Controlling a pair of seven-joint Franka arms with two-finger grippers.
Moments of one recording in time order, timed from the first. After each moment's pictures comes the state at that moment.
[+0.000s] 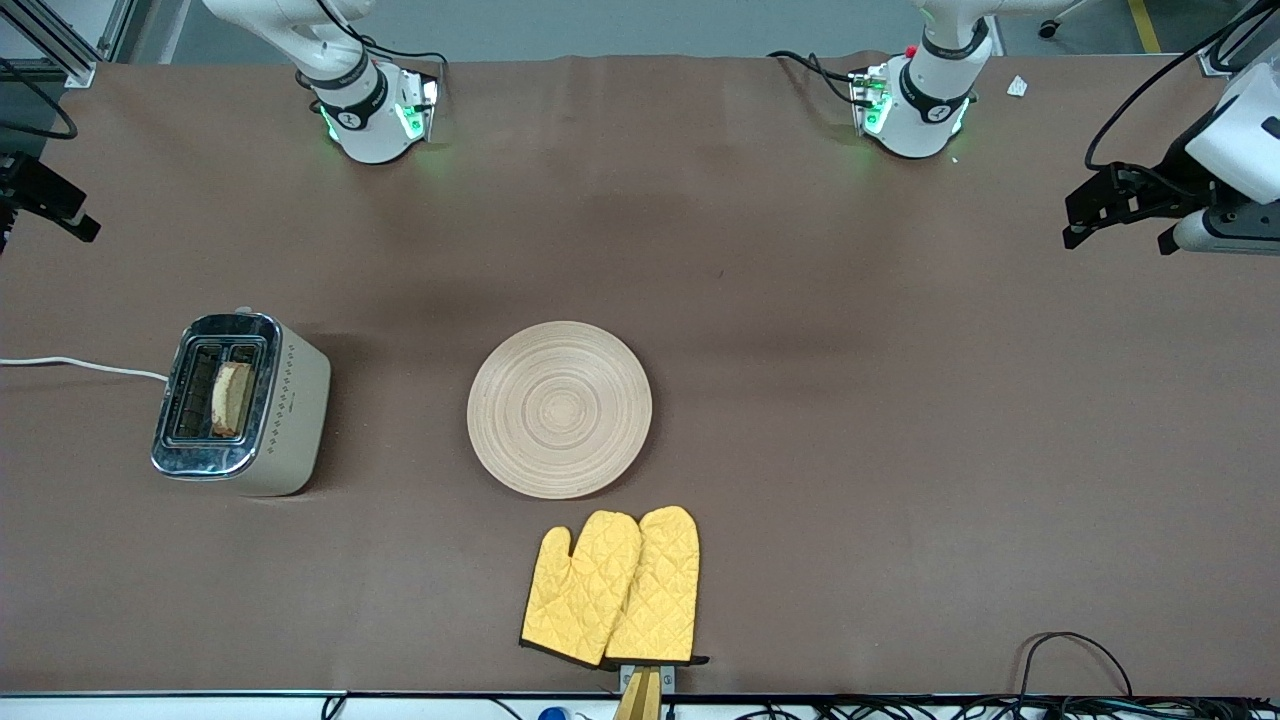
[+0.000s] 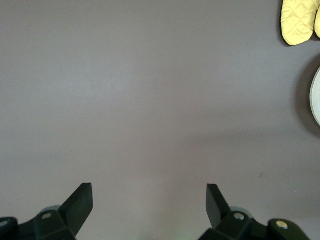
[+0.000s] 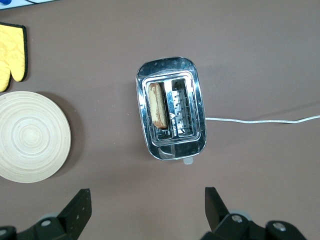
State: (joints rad) left arm -0.01 -0.04 -0.10 -1.56 -0.02 1.54 -0.03; right arm 0.03 -0.12 -0.11 -1.60 0.00 1.55 0.07
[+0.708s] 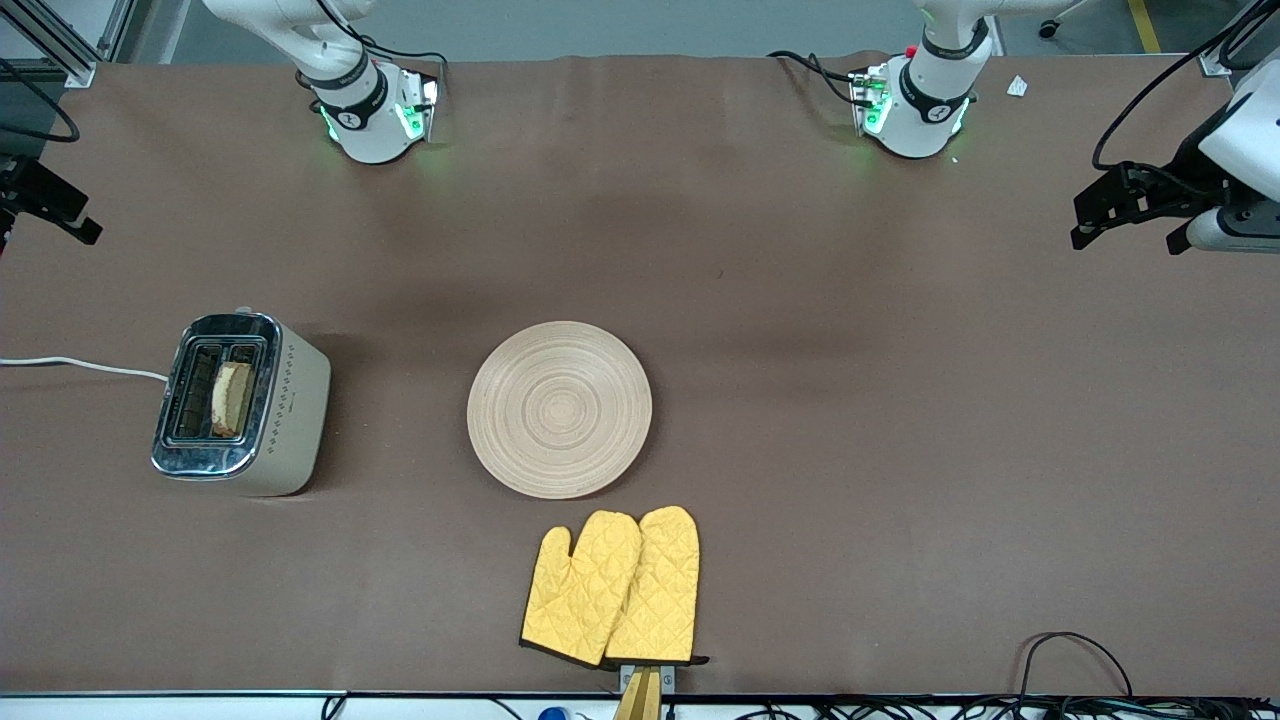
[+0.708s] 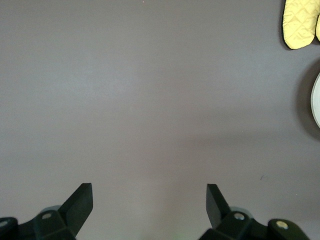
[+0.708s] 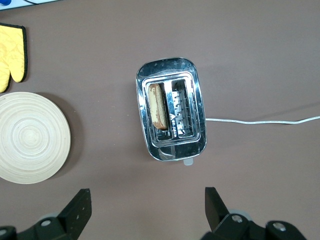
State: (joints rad) left arm -0.01 -0.03 -0.10 -1.55 -0.02 1.53 -0.03; right arm 0.03 -0.12 -0.11 -1.60 0.00 1.56 0.07
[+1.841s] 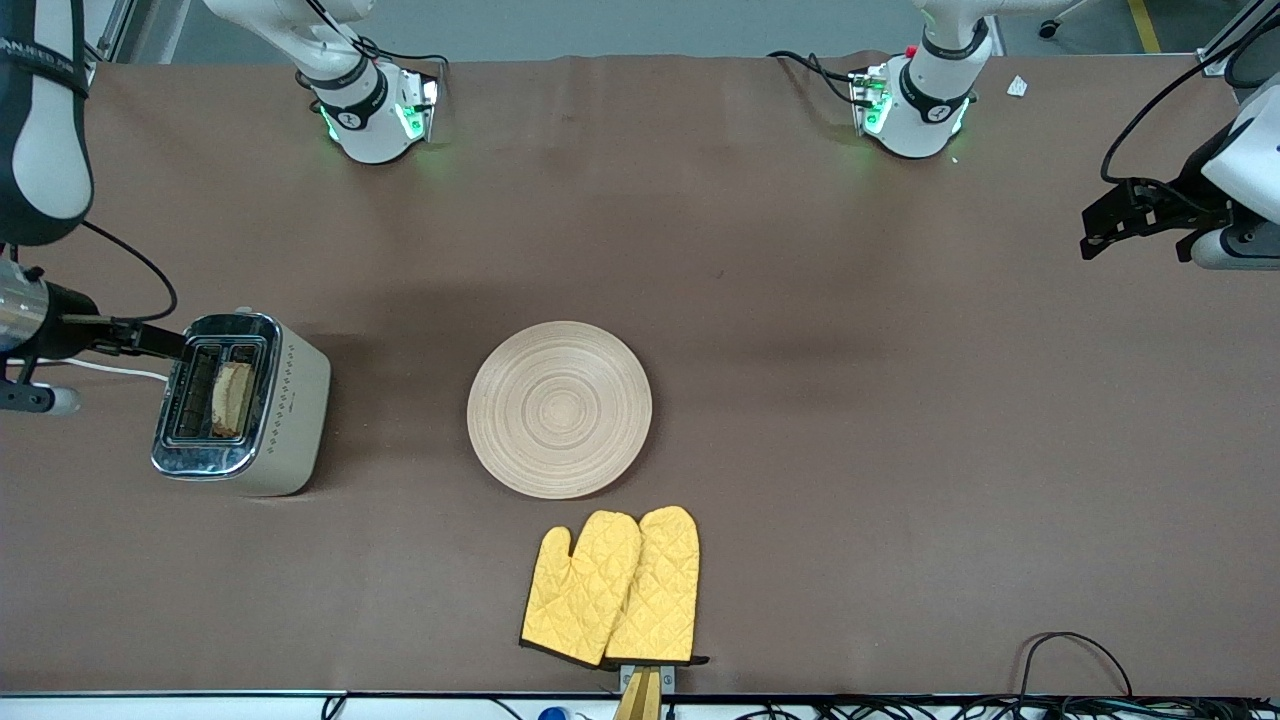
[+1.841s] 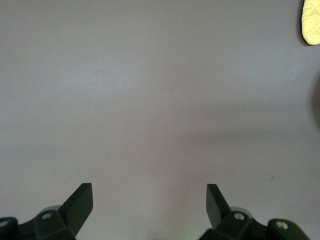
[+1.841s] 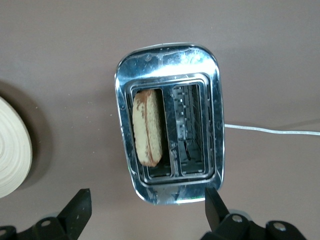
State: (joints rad) left arm 0.00 -0.02 -0.10 -1.55 0.02 1.53 -0.03; right arm 0.00 0.22 -0.12 -1.62 0.04 1.71 -0.01
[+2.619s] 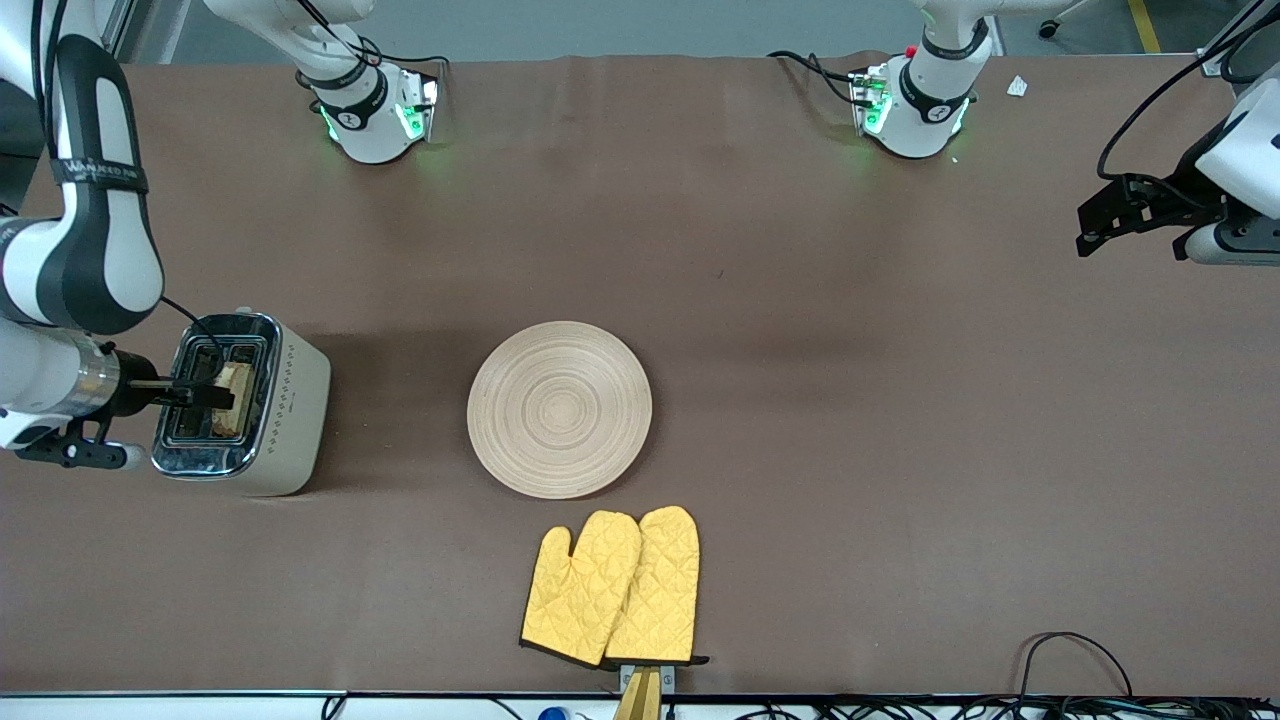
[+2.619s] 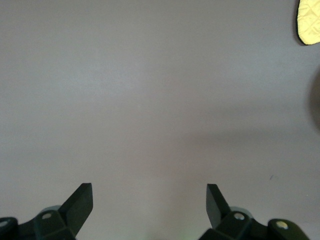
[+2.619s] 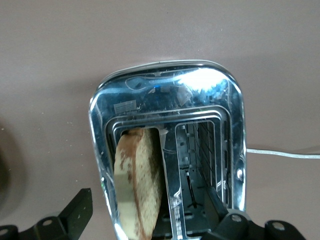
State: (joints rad) left arm 0.00 -0.02 -0.10 -1.54 0.02 1.53 -0.03; right arm 0.00 0.39 -0.12 -1.62 0.04 1.85 -0.01
